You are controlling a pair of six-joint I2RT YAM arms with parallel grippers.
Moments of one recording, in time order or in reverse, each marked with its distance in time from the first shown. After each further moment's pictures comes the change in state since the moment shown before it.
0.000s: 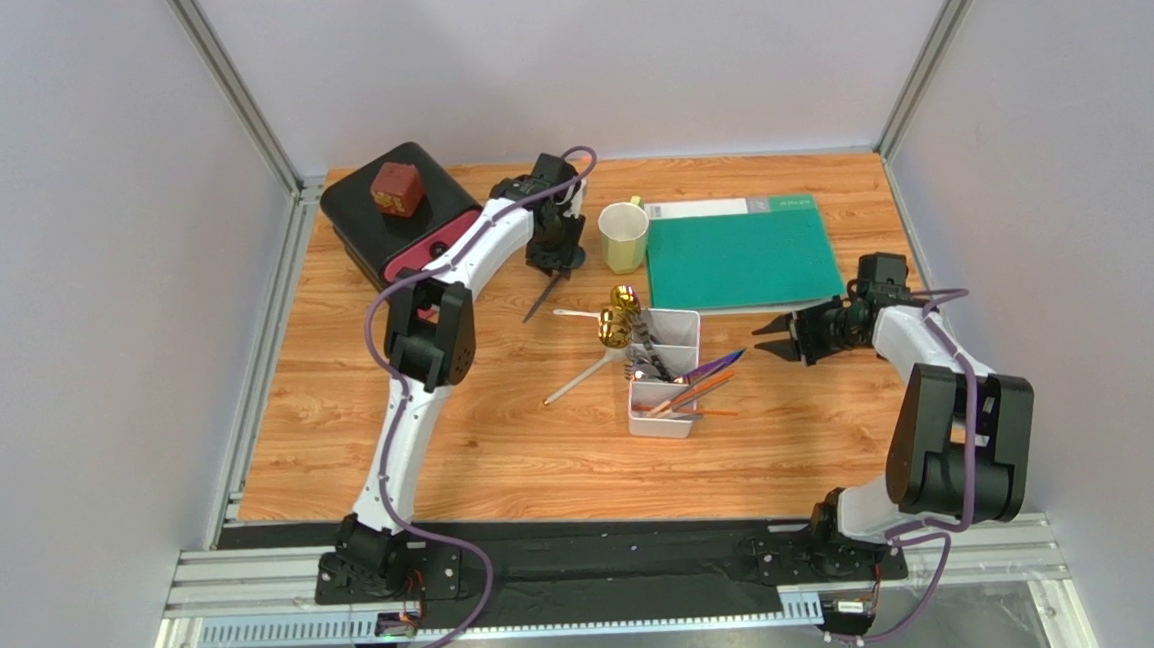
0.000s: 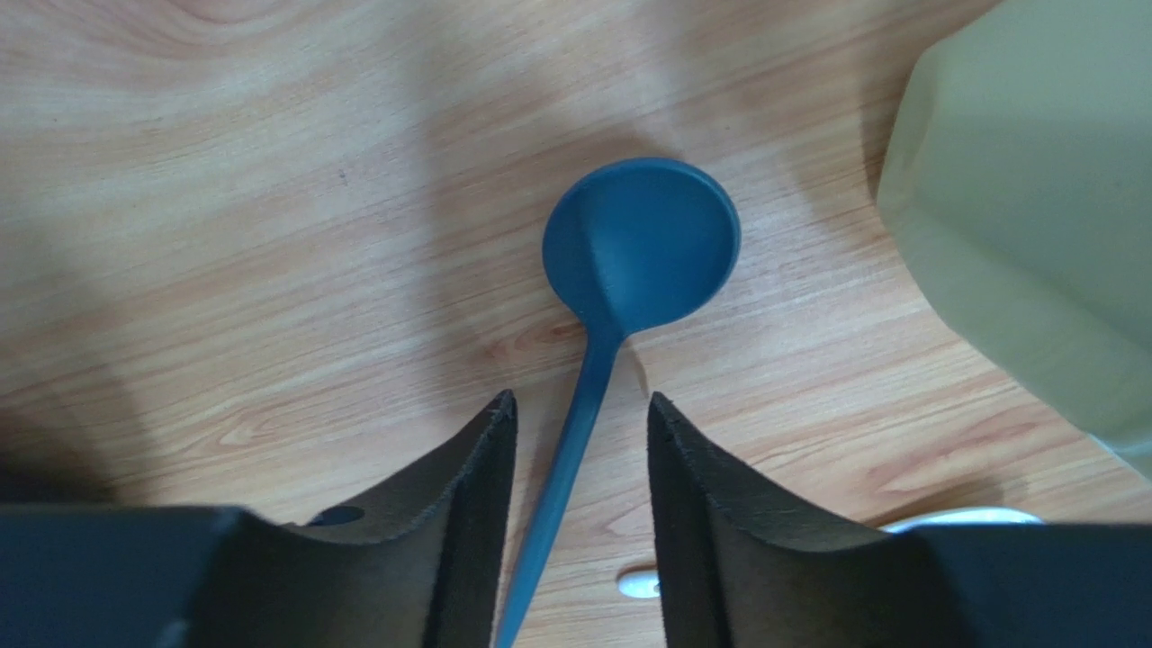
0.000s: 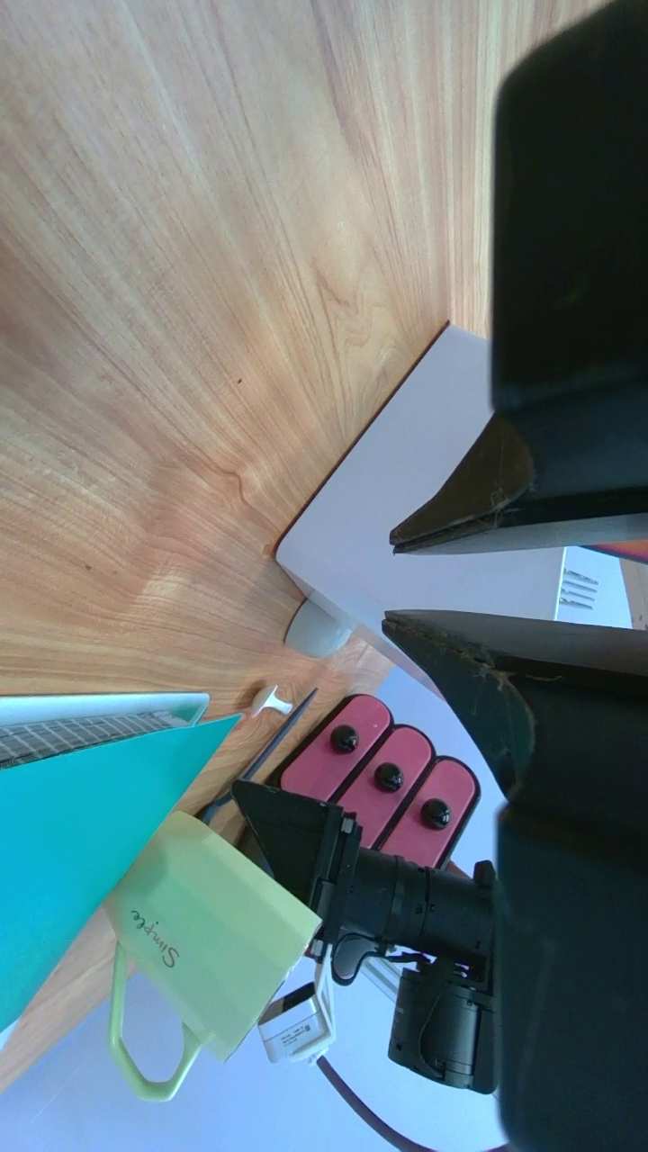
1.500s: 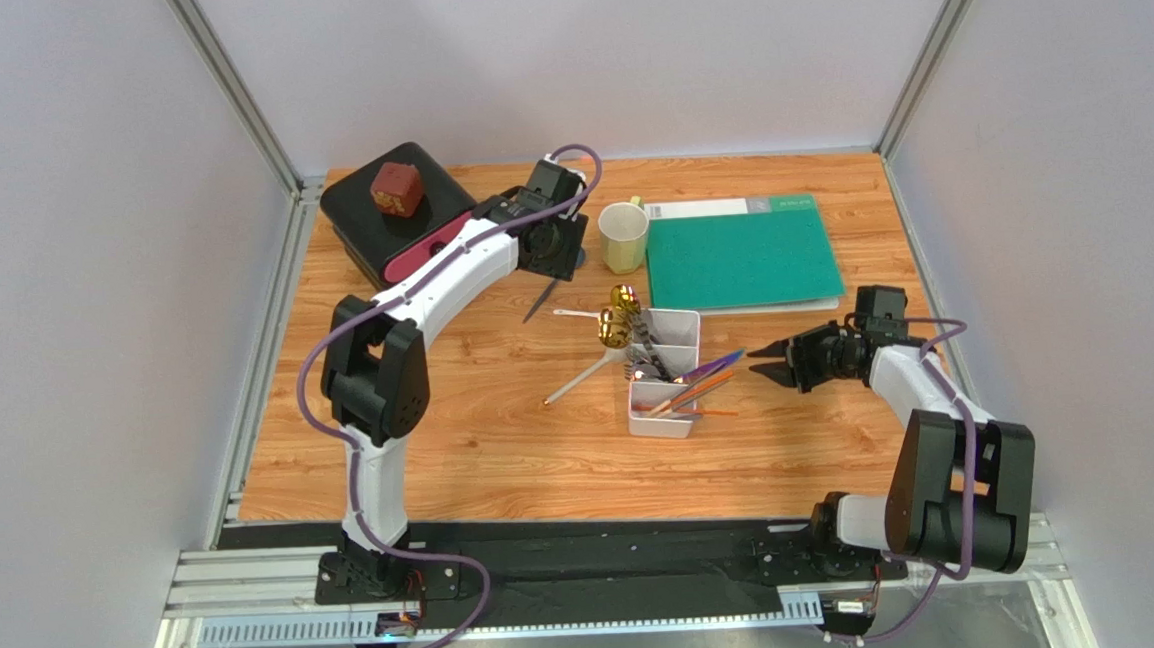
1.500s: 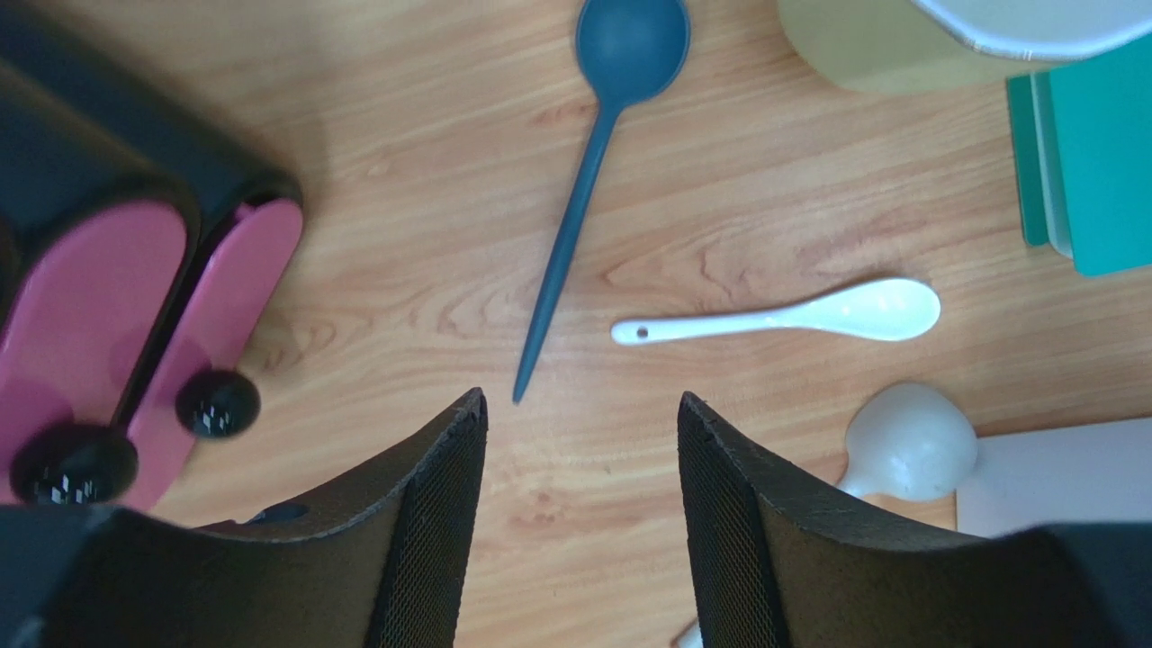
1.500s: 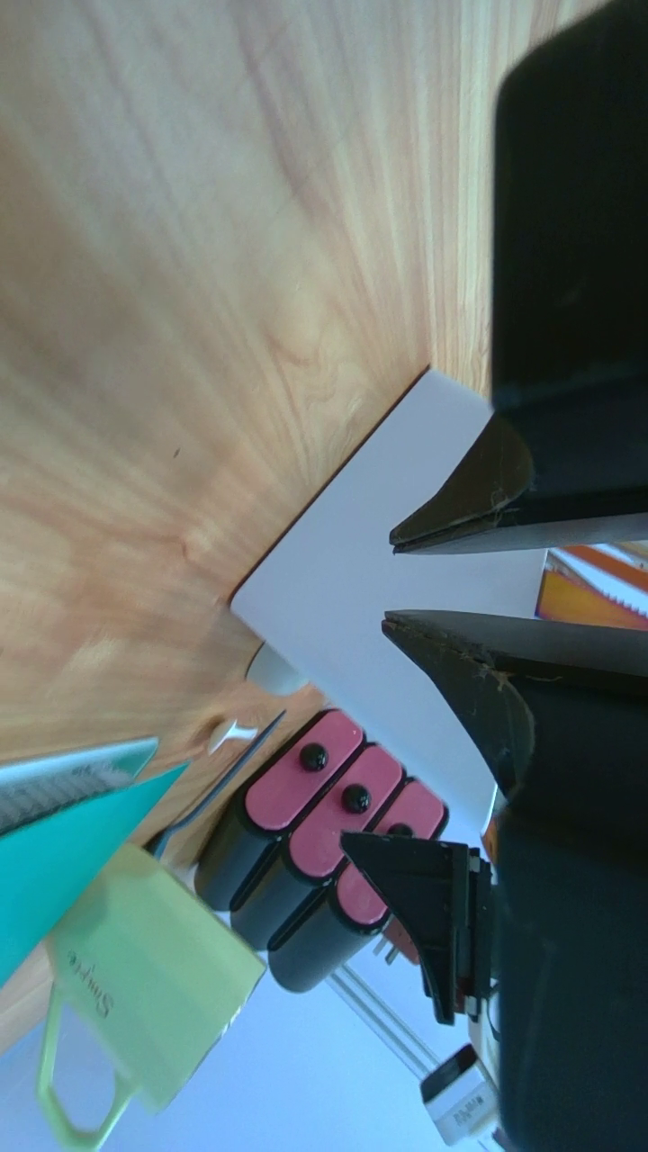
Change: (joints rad) left arm -0.120 -0.525 -0.537 0.177 -0.268 -0.054; right arm 0.005 -0.172 -0.208 0.095 -0.033 0.011
